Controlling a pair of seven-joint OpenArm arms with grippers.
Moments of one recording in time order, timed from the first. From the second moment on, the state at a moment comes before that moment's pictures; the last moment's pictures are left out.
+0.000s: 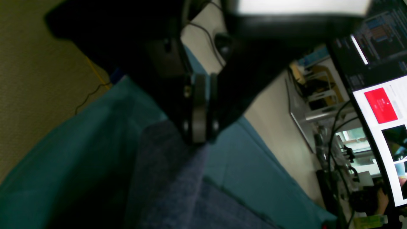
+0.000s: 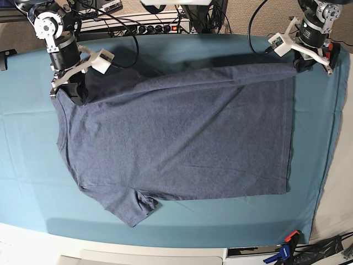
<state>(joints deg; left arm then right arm) 51.2 -47.2 5.5 127.3 30.0 -3.1 34.3 -39.9 47.3 -4.2 130.6 -46.9 12.2 -30.0</state>
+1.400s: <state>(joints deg) 42.5 -47.2 5.5 125.3 23.4 -7.0 31.0 -21.8 47.2 -4.5 114.1 -37.6 15.9 -25.0</state>
